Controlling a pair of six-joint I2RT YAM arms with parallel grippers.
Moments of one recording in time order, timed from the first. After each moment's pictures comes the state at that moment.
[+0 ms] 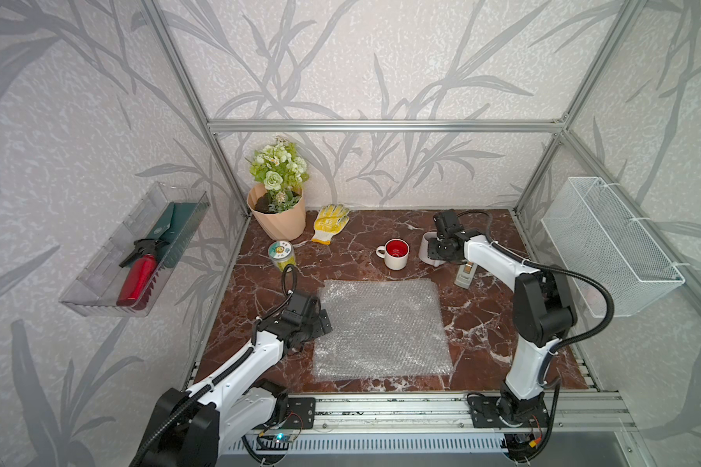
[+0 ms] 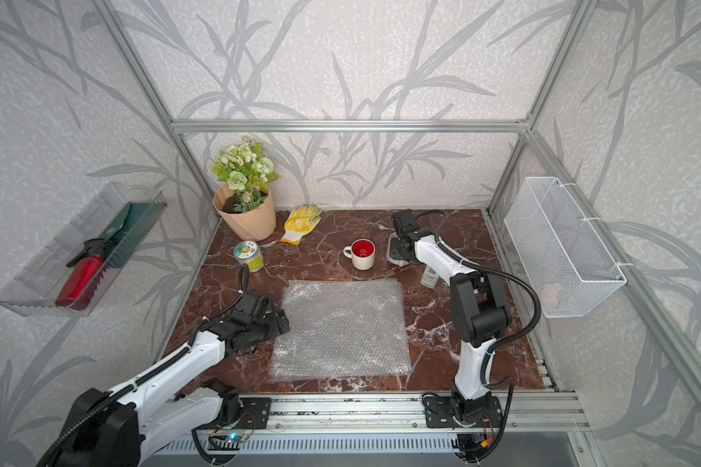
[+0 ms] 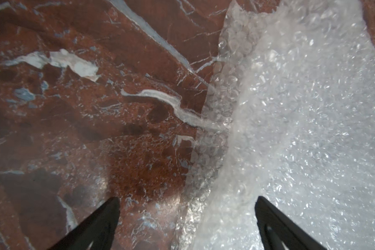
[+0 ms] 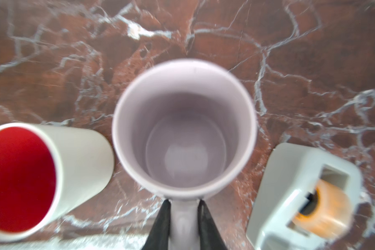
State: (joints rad) left arm -0.36 1.03 0.46 -0.53 -0.09 -0.72; right arm 0.33 1.86 1.44 -0.57 0.14 0.39
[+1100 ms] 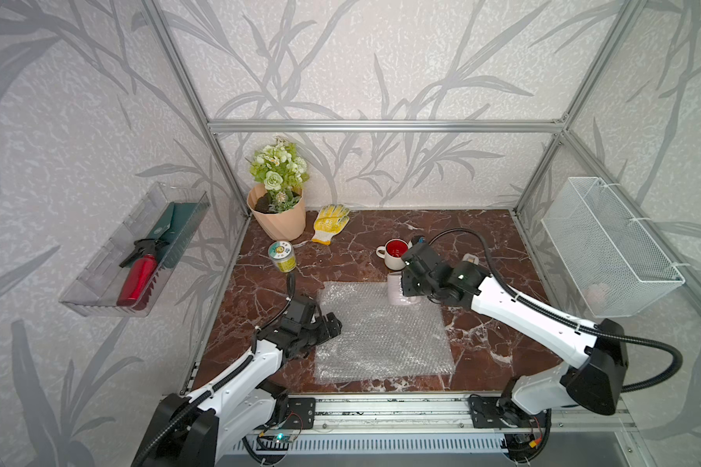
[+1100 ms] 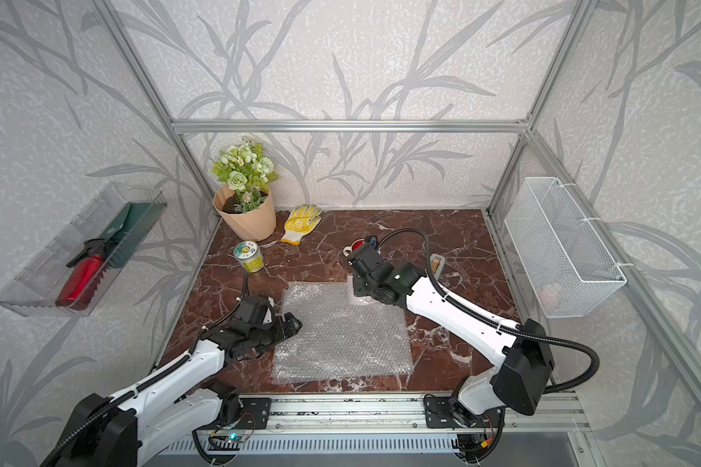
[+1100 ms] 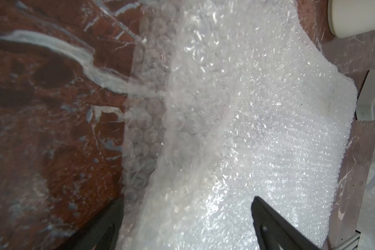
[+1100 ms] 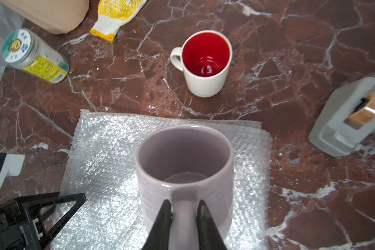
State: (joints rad) left arm -0.38 0.98 0.36 -0.37 0.18 -0.80; right arm 0.88 1.49 1.31 -0.77 0.30 0.68
